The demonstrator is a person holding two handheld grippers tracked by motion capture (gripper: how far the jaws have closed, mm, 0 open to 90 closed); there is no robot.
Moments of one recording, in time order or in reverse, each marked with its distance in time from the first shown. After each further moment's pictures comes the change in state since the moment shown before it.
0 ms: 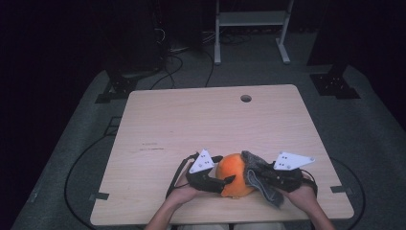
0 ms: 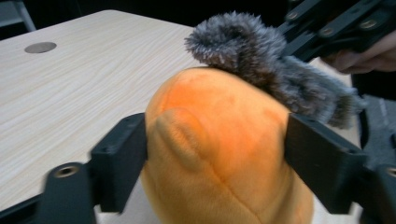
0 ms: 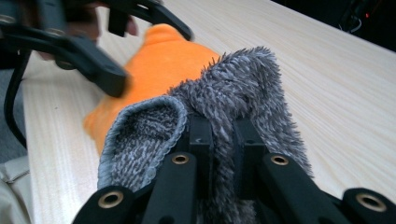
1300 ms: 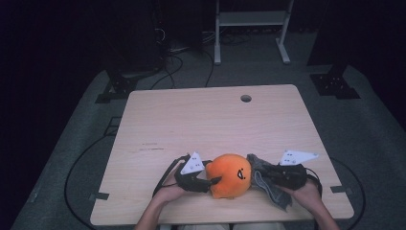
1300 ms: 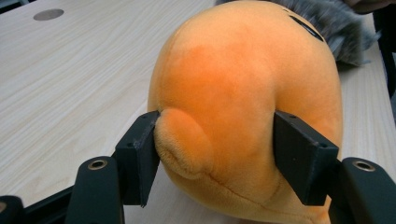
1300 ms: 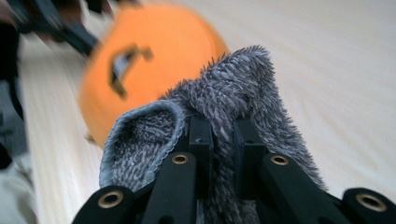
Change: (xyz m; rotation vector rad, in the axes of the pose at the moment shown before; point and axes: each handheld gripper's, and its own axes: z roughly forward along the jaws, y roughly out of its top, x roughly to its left) left arm 0.023 -0.021 -0.019 0.119 -0.012 0.023; right arm -0.026 -0.027 0.002 0.086 0.040 0.142
